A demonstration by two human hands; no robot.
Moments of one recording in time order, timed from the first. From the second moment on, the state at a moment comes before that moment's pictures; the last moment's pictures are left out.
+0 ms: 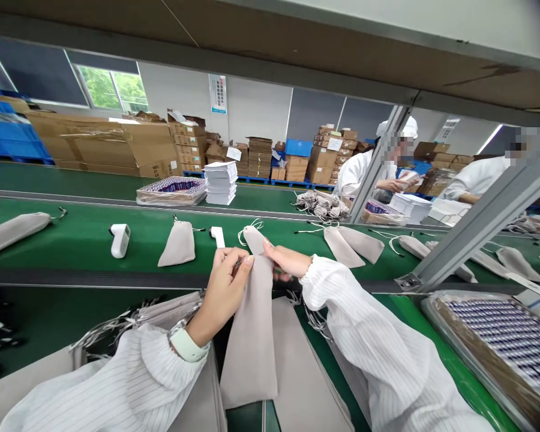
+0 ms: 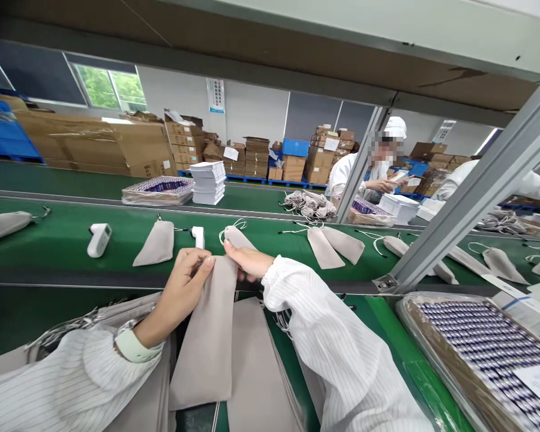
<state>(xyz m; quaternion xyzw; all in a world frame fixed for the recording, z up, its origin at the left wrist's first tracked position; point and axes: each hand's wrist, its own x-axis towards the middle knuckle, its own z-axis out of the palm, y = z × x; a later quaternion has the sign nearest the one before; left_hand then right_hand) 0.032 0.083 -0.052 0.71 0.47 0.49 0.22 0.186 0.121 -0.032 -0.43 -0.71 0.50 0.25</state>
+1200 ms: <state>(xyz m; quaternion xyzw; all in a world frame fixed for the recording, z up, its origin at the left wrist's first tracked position) 0.047 0.047 -0.072 0.92 0.33 0.16 0.10 0.221 0.154 -0.093 -0.70 -0.67 0.00 0.25</state>
